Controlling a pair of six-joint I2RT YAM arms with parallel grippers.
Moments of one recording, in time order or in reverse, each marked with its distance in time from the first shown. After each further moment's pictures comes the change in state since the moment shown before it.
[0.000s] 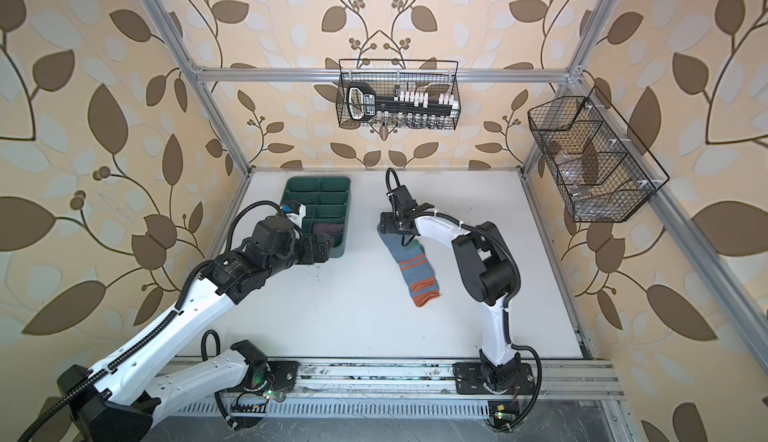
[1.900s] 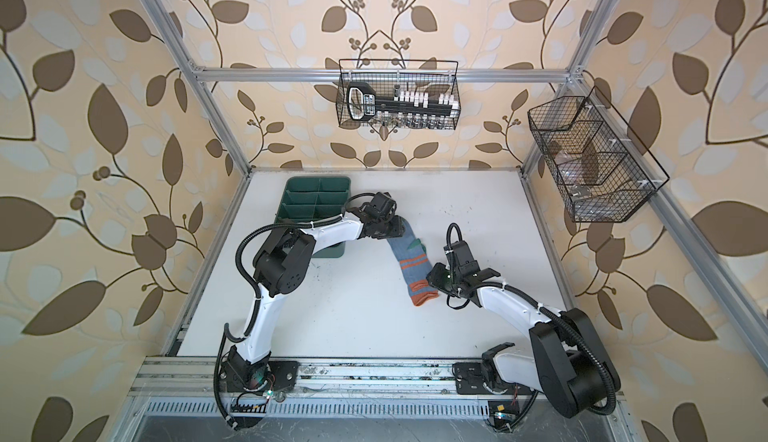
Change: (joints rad) left arm -0.104 1.218 0.697 0.327 0.192 -0.182; right arm -0.148 -0.701 -0.898 0.131 -0.209 0.317
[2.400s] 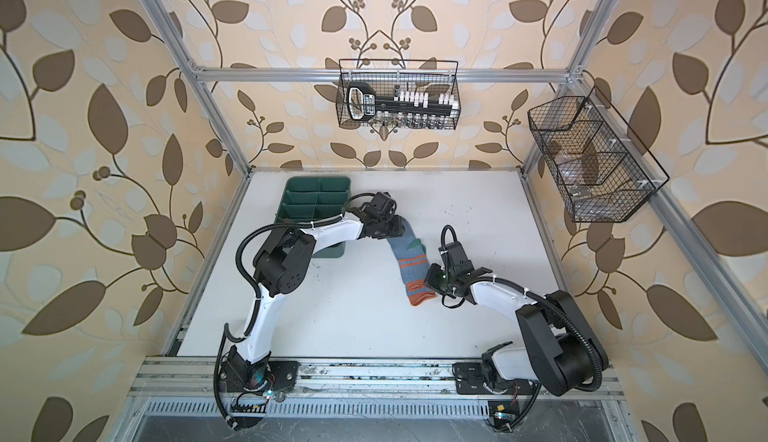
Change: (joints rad) left arm 0.000 0.002 0.000 0.005 -0.003 -0.011; right arm 0.025 0.098 -0.008 0.091 -0.026 0.037
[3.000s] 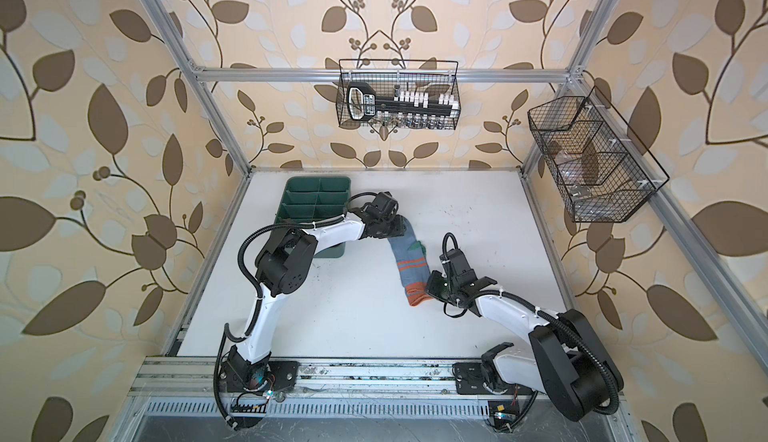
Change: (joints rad) left arm -0.006 0.015 0.018 0.006 -0.025 0.000; right arm 0.040 -0.130 -0.079 -0.017 0.009 0.028
